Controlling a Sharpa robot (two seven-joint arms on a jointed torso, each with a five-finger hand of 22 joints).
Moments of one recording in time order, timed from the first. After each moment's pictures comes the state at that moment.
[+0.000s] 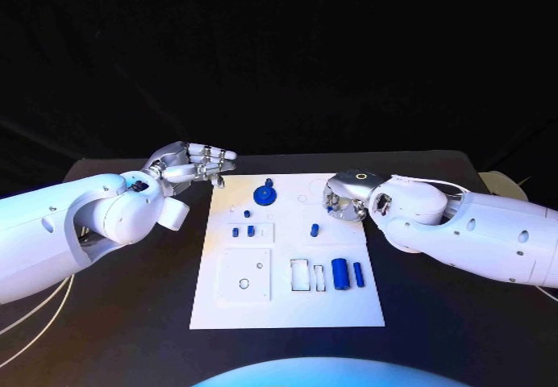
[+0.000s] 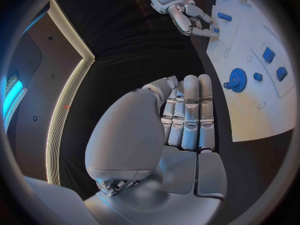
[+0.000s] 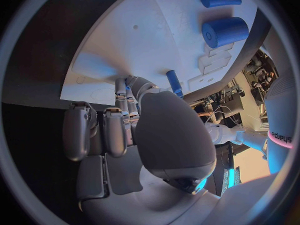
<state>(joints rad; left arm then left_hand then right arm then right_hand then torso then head) 1.20 -0.96 0.01 1.57 -0.17 -0.20 0.18 1.48 -0.17 0.45 0.10 0.20 1.02 0.17 0.17 0.08 1.09 0.10 0.34 0.13 1.14 0.02 0.95 0.44 0.17 0.92 0.12 0.97 0.51 1.20 -0.80 -0.12 1.53 -1.76 -0.18 -0.25 1.48 -0.12 0.34 0.17 0.29 1.12 0.12 0.19 0.13 1.25 0.05 0.13 0.20 1.46 -0.02 1.42 1.31 0.06 1.45 0.08 1.34 1.31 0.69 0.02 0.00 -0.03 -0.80</state>
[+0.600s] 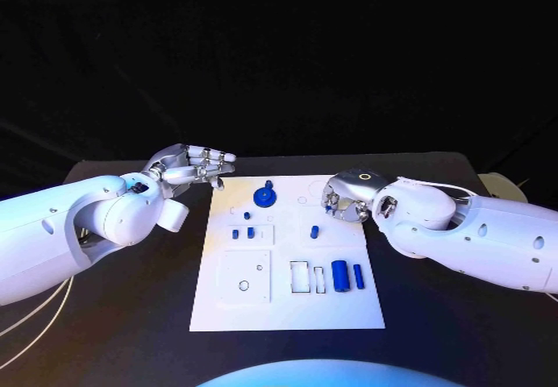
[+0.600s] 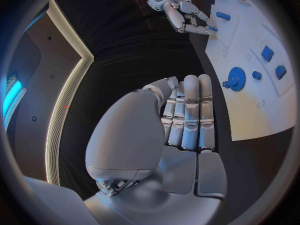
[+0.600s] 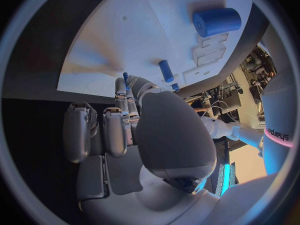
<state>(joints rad) 1.20 -0.95 0.01 1.57 -0.17 -0.20 0.17 1.48 -0.16 0.45 0.09 0.20 1.02 0.17 0.17 0.08 1.08 0.10 0.34 0.13 1.14 0.02 0.94 0.43 0.17 0.92 0.12 0.97 0.51 1.21 -0.84 -0.11 1.61 -1.76 -0.24 -0.26 1.48 -0.12 0.36 0.17 0.28 1.12 0.12 0.18 0.14 1.25 0.05 0.13 0.20 1.46 -0.02 1.42 1.31 0.06 1.45 0.08 1.35 1.31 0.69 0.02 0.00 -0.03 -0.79</state>
